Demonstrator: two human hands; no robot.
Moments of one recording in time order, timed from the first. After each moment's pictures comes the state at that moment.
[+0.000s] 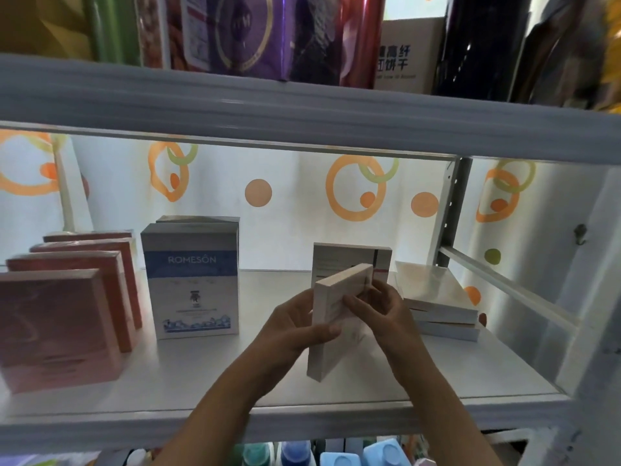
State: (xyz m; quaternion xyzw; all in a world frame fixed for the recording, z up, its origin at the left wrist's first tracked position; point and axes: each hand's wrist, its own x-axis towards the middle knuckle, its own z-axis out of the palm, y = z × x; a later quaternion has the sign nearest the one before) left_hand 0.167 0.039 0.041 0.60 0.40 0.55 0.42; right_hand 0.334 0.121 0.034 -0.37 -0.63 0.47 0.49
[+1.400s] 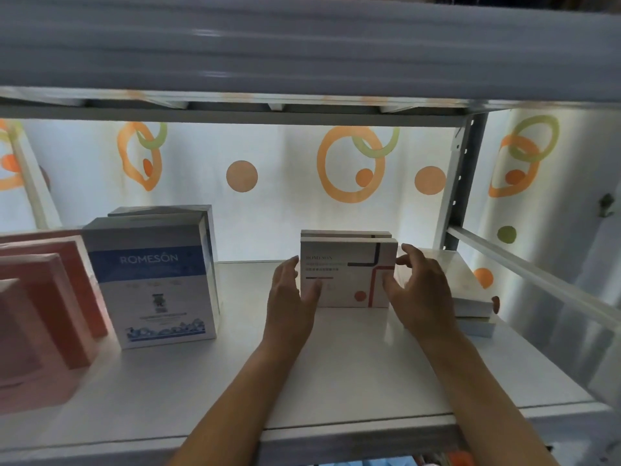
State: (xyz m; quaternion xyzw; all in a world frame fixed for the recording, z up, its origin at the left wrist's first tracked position) left_hand 0.176 0.155 0.006 0.52 0.61 0.58 0.08; right_hand 0.364 0.211 0.029 -0.52 -0.70 0.04 0.49
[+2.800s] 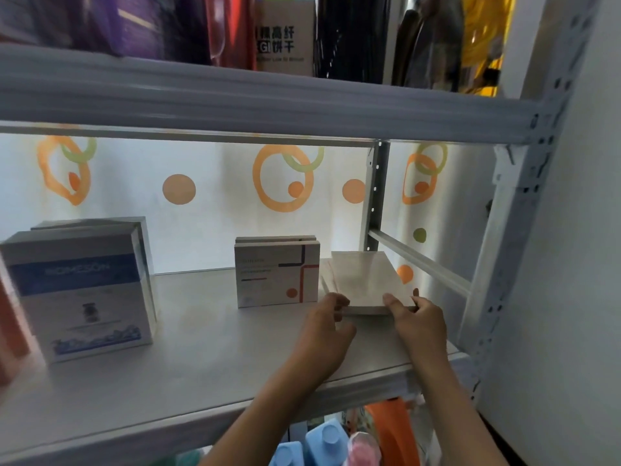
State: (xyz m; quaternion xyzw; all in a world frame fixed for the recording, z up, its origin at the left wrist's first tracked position) left_hand 0.317 0.109 0.012 0.65 0.54 0.46 0.26; right_hand 0.473 0.140 0.019 -0.62 -0.51 0.24 0.54
